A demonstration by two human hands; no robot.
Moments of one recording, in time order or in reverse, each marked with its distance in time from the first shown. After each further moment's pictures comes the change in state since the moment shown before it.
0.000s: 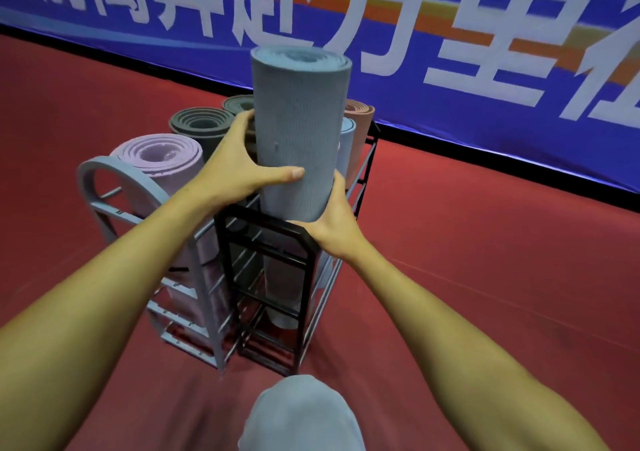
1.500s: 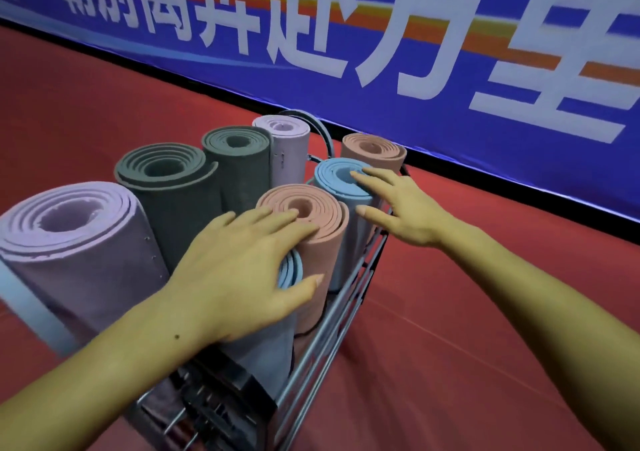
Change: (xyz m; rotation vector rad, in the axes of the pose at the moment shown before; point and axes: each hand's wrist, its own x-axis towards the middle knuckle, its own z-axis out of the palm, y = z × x) left_hand 0.042 0.012 0.073 1.053 -0.241 0.061; right_hand 0.217 0.100 -0.161 -0.805 -0.338 -0.288
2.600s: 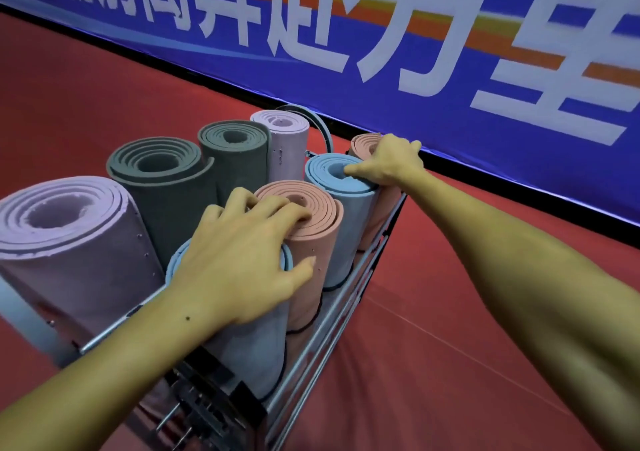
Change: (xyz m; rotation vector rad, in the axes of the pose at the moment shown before) left_hand 0.015 0.006 0.005 -0.040 0.091 -0.137; right_hand 0.094 -0.012 -0.027 -0.049 0.069 0.535
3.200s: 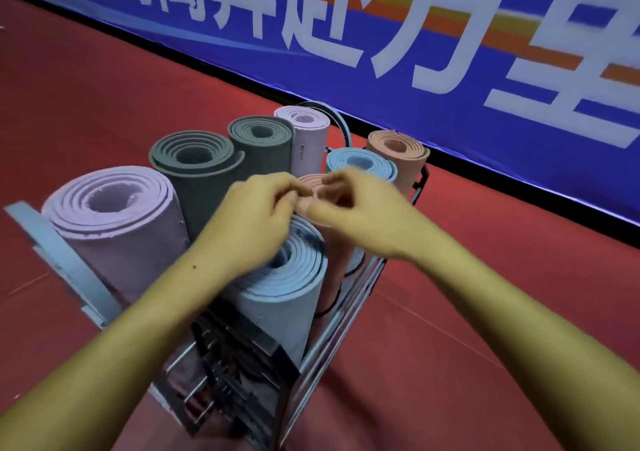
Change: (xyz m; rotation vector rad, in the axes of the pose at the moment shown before) left_hand 0.006 -0.037 -0.011 -0.549 0.152 -0.128; right_hand -0.180 -0.083 -0.031 0.384 -0.194 -0.364
